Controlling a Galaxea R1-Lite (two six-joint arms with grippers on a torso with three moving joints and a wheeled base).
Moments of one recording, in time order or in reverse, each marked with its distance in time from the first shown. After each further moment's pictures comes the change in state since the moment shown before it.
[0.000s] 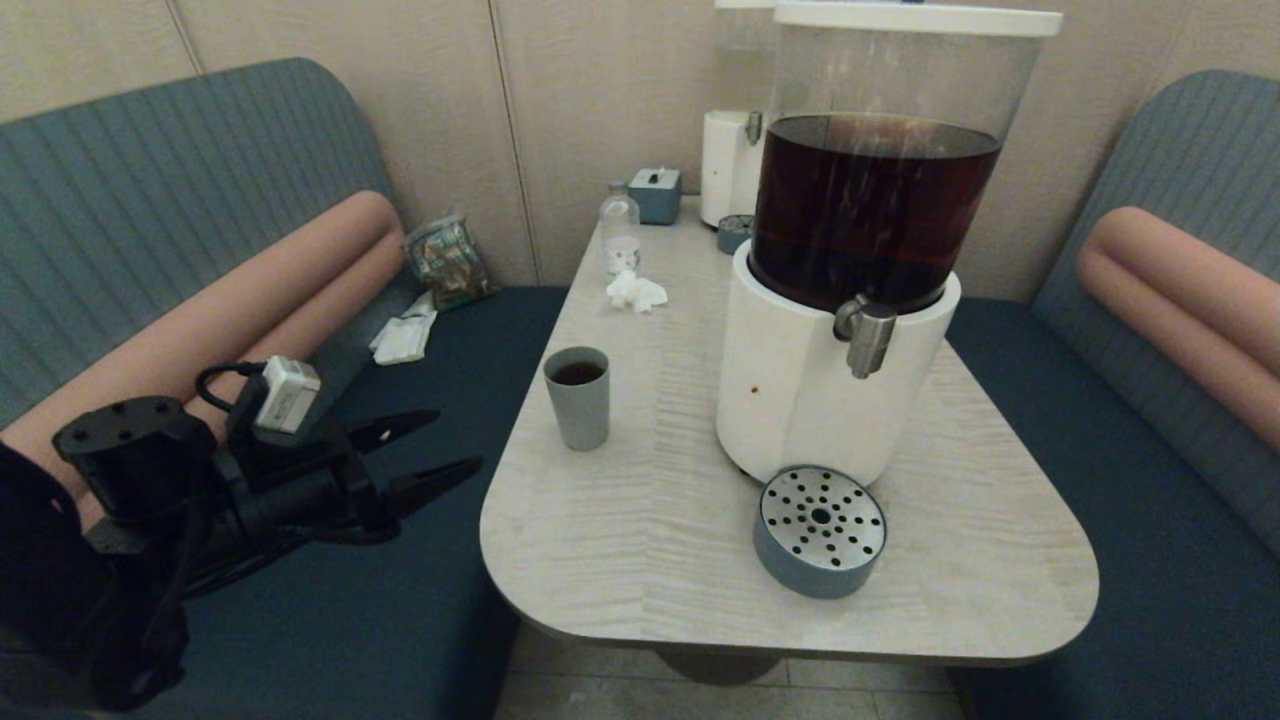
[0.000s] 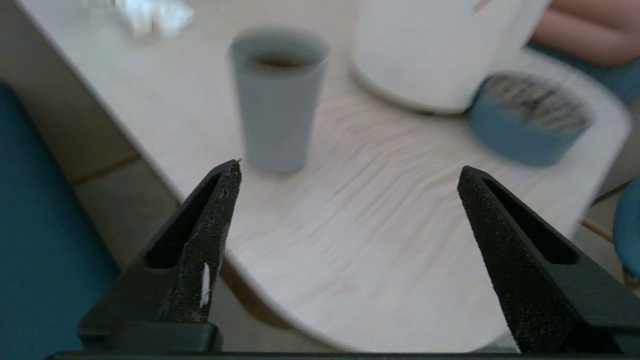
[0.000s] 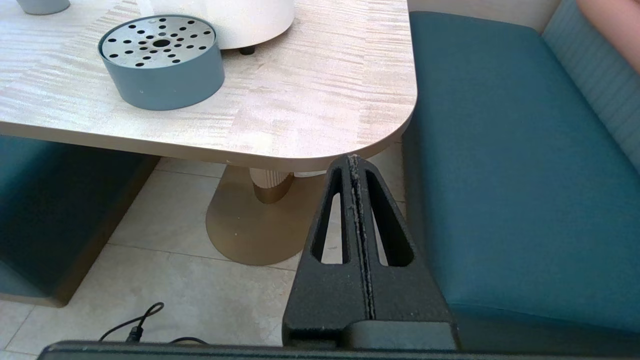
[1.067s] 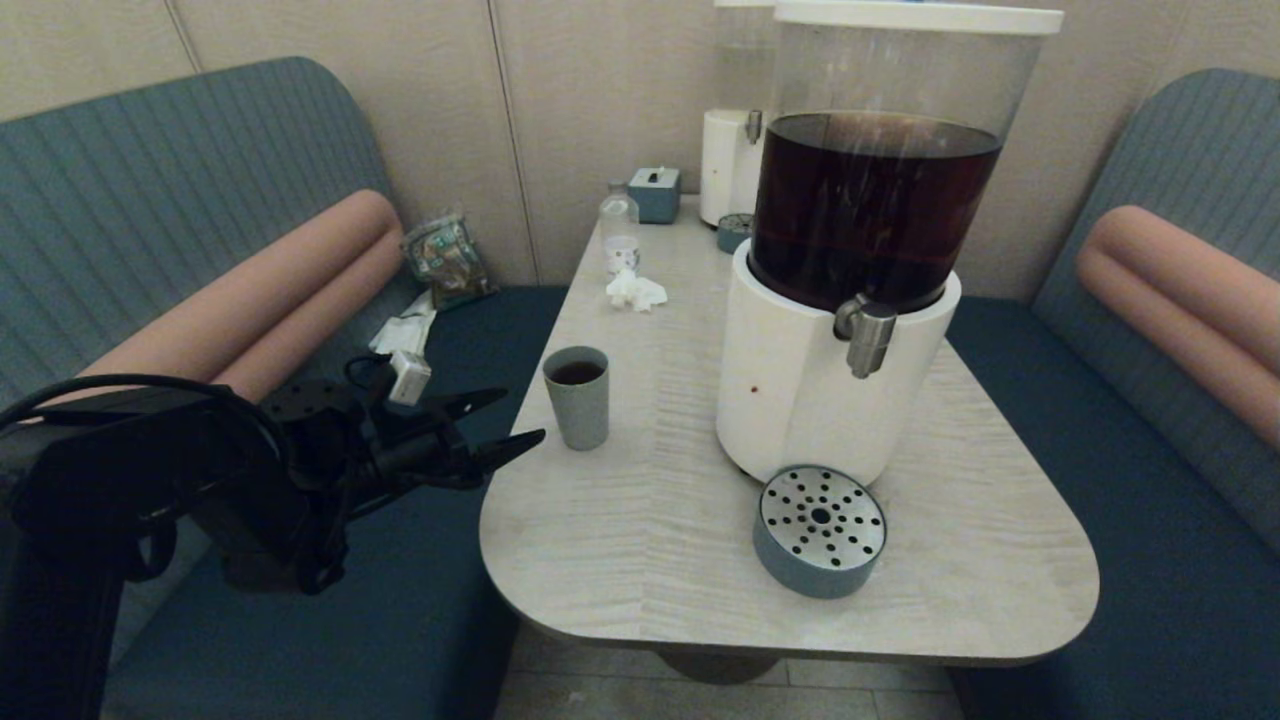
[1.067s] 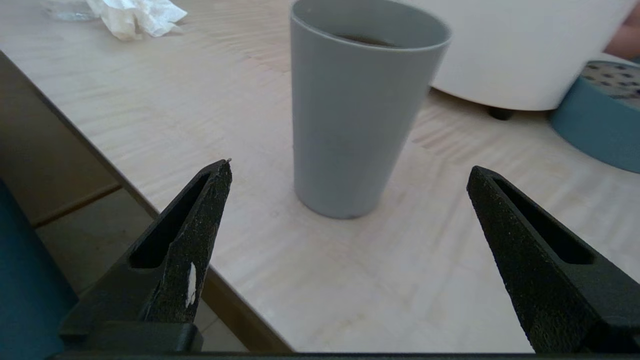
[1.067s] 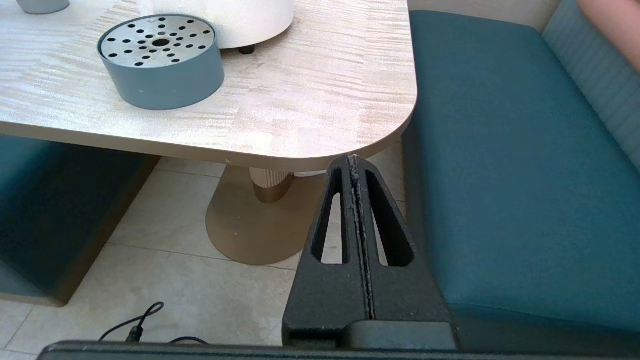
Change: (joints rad) left arm -0.075 0.409 -0.490 -0.004 -0.009 -0.040; right arm 0.000 0.000 0.000 0.000 0.000 0.000
